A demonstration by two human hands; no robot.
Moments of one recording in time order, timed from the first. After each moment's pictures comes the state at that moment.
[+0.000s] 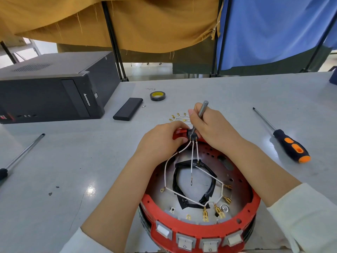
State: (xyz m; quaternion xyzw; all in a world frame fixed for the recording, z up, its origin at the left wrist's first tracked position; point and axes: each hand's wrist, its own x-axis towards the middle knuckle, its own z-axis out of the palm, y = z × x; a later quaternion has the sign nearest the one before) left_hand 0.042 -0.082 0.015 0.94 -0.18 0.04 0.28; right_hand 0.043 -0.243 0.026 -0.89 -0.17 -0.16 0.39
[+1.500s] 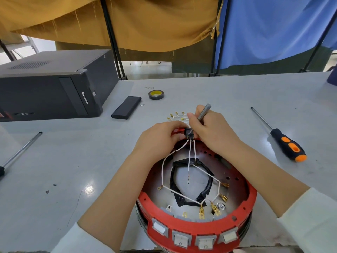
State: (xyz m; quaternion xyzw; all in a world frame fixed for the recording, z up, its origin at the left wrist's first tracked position) left_hand 0.046 -0.083 0.013 0.94 -0.18 0.03 0.28; right_hand 0.037 -0.246 0.019 -0.89 -0.13 -0.19 0.40
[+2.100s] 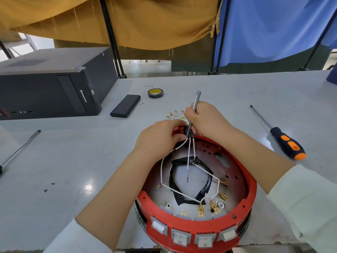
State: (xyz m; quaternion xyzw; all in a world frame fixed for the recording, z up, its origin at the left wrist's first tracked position) left_hand 0.045 -0.087 0.012 0.95 -0.17 0.05 0.24; right_hand 0.056 -0.235 0.037 -0.92 -0.08 -0.10 0.36
